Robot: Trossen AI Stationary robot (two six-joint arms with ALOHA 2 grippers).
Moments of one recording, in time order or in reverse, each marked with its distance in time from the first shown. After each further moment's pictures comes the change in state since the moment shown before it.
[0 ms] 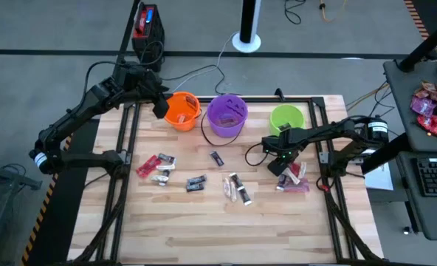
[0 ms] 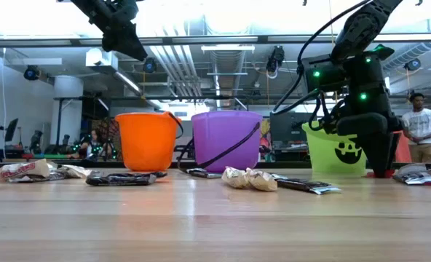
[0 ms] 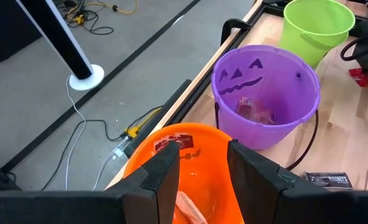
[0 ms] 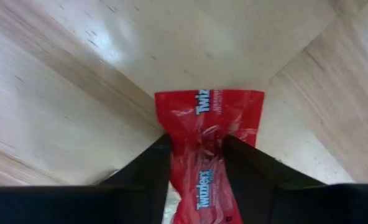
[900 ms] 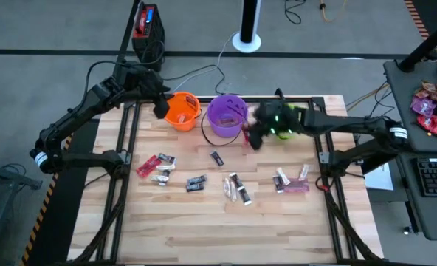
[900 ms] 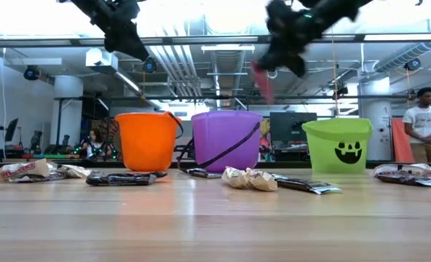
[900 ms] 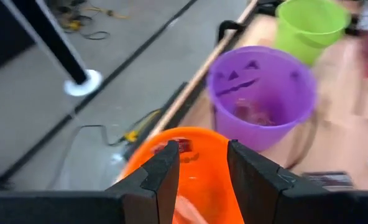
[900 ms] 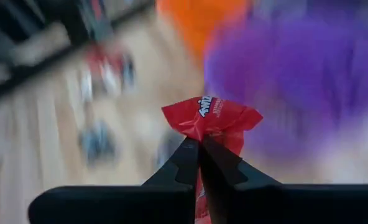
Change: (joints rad) left arm 0.000 0.007 0.000 0.008 0.041 0.020; right arm -0.081 -0.253 0.271 0.571 -0.012 -0.298
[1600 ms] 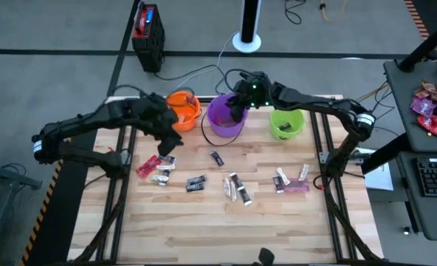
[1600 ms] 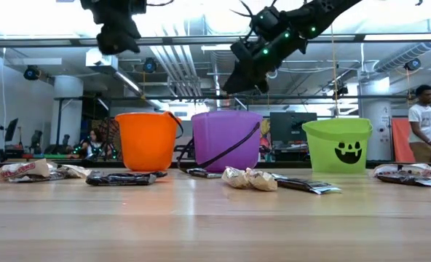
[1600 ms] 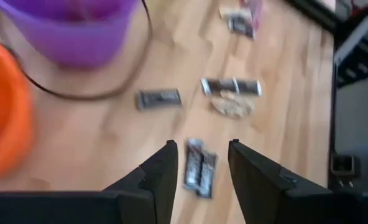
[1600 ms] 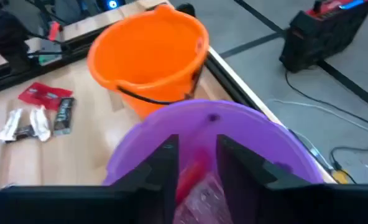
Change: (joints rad) left arm -0.449 0.026 -0.035 -0.206 0.134 -0.444; right arm -0.246 0.367 0.293 0.100 -0.153 -0.269
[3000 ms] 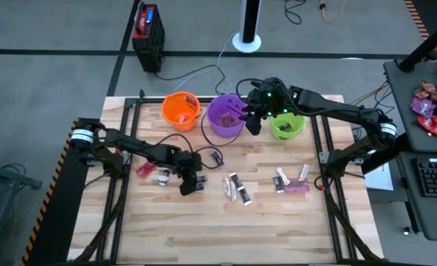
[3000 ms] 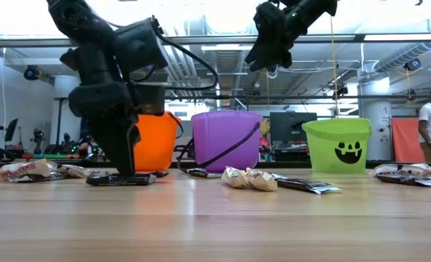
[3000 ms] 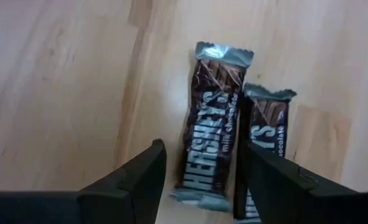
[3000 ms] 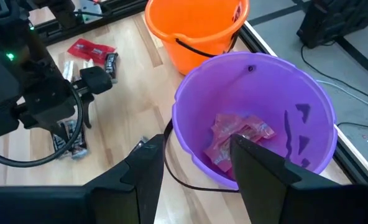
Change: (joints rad) left arm -0.346 0.508 -0.413 0.618 -0.169 -0.070; right arm 0.108 -0.239 -0.007 -0.356 0.030 0.007
